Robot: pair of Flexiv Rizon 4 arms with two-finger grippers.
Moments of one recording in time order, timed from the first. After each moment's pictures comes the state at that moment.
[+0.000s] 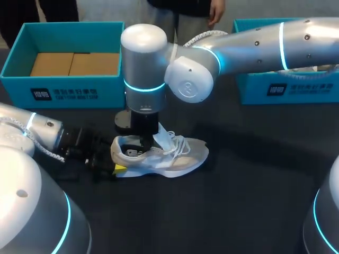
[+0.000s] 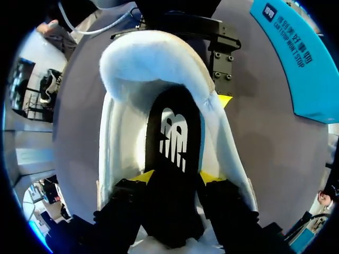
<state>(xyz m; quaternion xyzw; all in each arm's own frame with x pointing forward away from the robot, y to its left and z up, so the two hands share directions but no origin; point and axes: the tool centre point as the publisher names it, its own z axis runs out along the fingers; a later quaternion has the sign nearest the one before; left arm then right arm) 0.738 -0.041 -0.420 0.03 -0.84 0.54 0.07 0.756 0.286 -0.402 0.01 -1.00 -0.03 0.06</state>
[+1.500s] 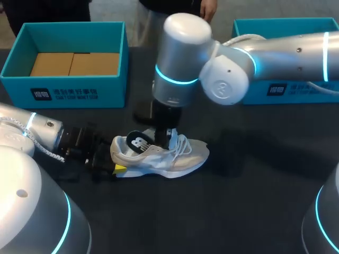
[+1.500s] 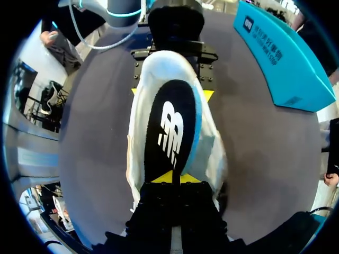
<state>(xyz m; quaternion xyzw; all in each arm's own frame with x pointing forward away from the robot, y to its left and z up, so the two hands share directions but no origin) 0.738 -0.041 -0.419 0.03 -0.84 0.54 0.07 0.758 0.254 -0.366 -0.01 -0.99 -0.12 0.04</state>
